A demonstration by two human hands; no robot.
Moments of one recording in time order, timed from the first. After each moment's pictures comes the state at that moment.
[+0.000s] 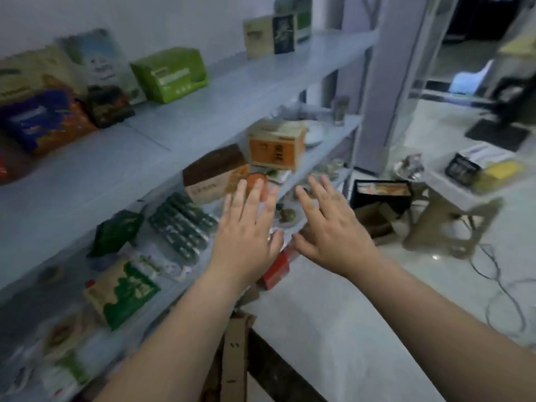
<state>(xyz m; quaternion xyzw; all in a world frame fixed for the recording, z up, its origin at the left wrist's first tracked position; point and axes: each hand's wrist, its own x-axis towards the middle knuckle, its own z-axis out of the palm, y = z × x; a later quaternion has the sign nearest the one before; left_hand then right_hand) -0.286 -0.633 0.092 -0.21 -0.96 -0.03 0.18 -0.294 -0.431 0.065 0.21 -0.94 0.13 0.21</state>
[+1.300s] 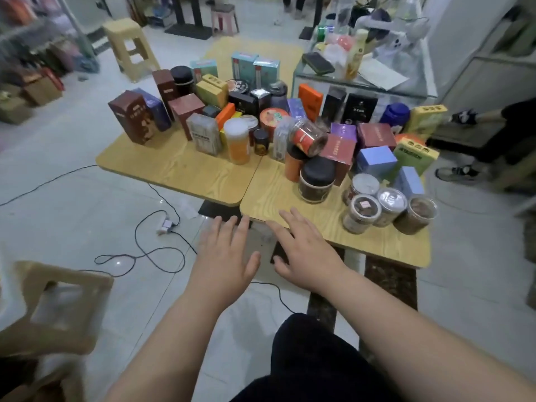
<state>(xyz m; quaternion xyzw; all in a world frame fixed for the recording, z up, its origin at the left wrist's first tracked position) -0.126 -0.007 -0.035 -0.88 -0.46 -0.05 -0.10 0.067 -0.067 -0.034 -0.68 -0.72 0.10 0.08</state>
